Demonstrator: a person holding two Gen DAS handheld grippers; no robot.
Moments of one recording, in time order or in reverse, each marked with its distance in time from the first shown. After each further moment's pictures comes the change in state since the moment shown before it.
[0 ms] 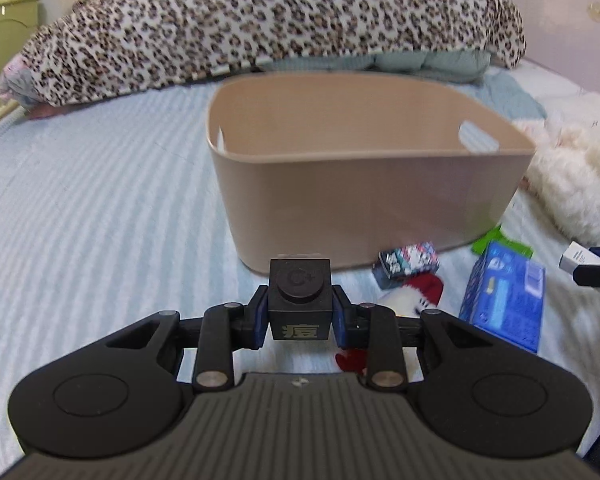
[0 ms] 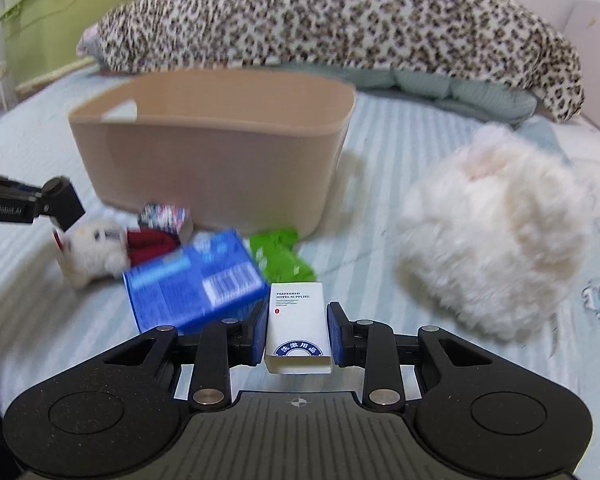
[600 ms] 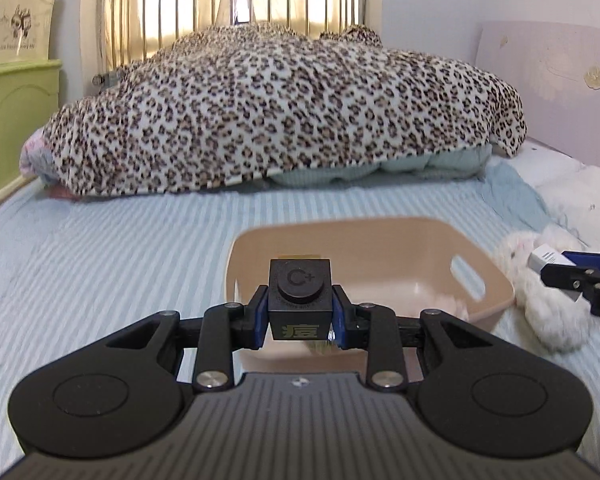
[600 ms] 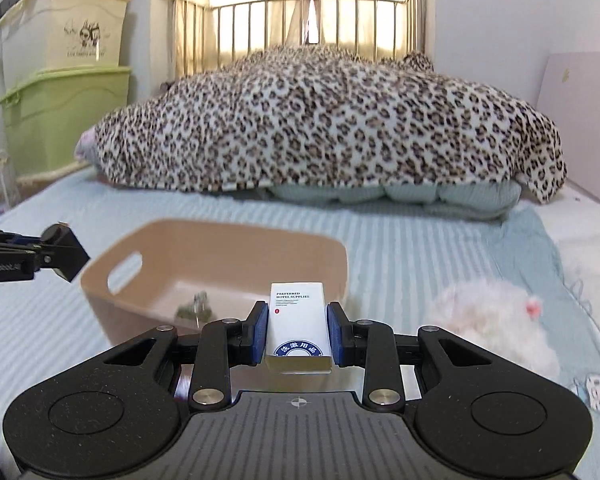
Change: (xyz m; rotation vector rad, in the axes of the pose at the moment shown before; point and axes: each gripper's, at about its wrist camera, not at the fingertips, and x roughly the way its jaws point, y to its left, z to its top) left arm -0.044 -0.013 0.087 -0.003 -0.232 0.043; right arm -0.024 0.005 0.092 0.056 -0.272 0.005
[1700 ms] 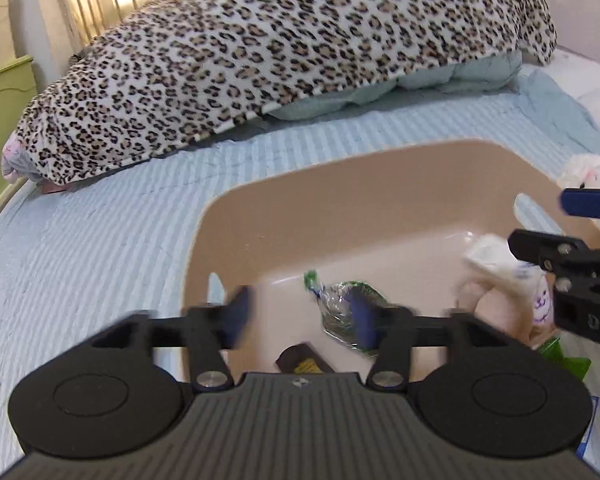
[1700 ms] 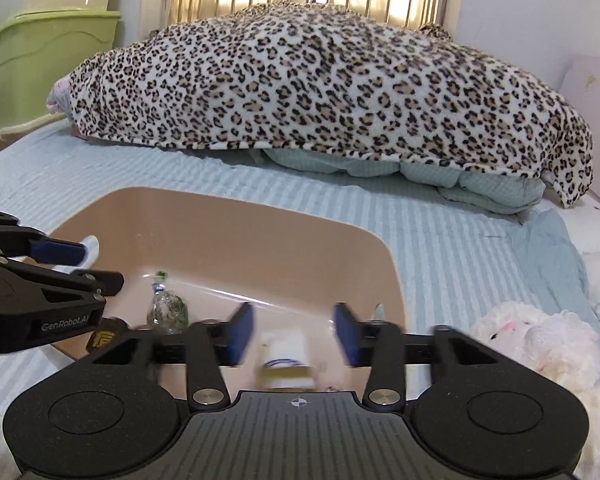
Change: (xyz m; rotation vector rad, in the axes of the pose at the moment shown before) left arm 0.108 -0.017 0.001 0.139 0.210 0.086; right arm 0.102 0.039 0.011 -0.079 0.109 -0.083
